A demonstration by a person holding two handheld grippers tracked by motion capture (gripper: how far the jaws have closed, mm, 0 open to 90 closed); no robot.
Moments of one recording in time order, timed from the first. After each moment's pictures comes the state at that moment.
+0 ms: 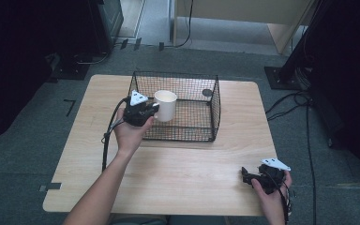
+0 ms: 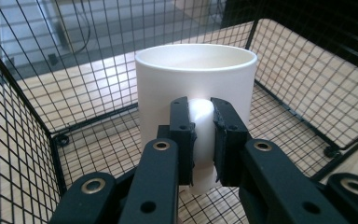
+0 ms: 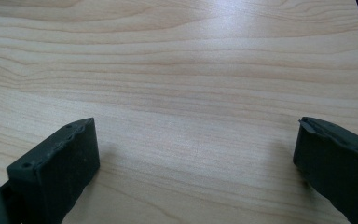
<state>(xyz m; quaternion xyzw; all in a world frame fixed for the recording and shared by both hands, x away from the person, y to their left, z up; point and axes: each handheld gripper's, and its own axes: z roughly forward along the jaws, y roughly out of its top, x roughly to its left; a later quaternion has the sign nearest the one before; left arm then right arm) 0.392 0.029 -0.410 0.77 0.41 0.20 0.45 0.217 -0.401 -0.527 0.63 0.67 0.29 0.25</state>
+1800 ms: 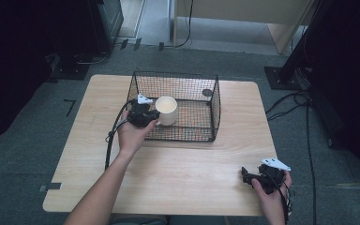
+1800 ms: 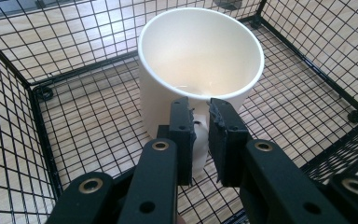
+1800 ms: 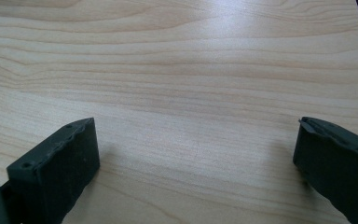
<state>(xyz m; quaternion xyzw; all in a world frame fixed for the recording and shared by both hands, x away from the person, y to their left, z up) 0.405 0.023 -0.432 0.80 0.44 0.15 0.39 0.217 -0.401 -0.527 0.63 0.67 0.29 0.25</state>
